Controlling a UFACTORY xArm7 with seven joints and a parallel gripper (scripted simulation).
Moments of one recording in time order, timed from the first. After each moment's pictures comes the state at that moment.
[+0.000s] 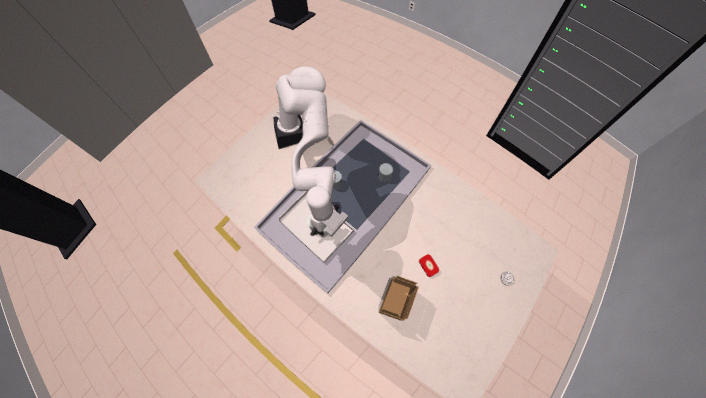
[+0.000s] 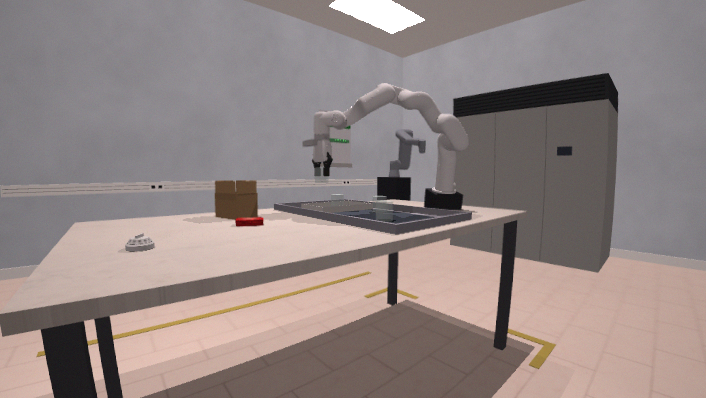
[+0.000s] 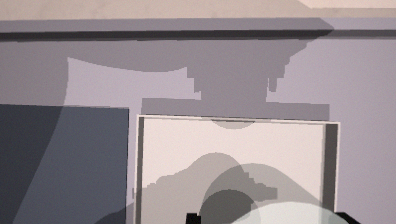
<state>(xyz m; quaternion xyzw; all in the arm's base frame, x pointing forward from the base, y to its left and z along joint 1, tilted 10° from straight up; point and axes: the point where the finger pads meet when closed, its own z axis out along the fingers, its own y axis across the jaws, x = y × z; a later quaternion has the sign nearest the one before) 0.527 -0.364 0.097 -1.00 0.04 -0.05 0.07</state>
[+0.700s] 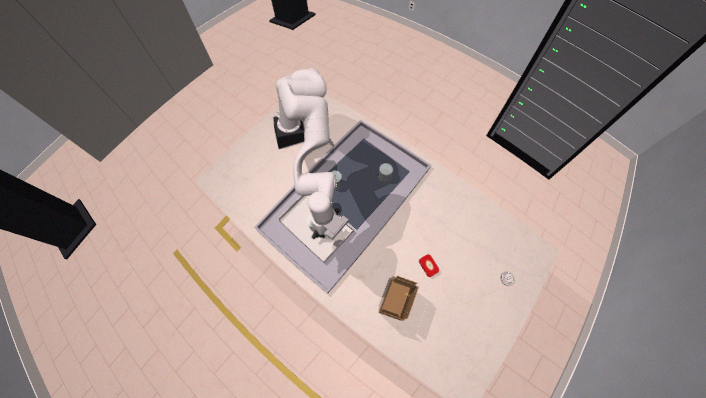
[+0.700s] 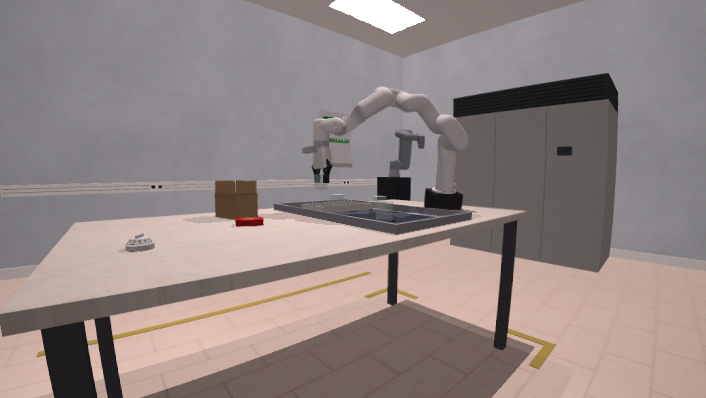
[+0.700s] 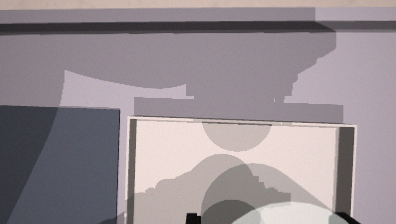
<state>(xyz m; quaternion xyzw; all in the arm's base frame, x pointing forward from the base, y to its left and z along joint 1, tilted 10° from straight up) 0.532 -0.361 0.065 -1.00 0.03 -0.05 0.07</state>
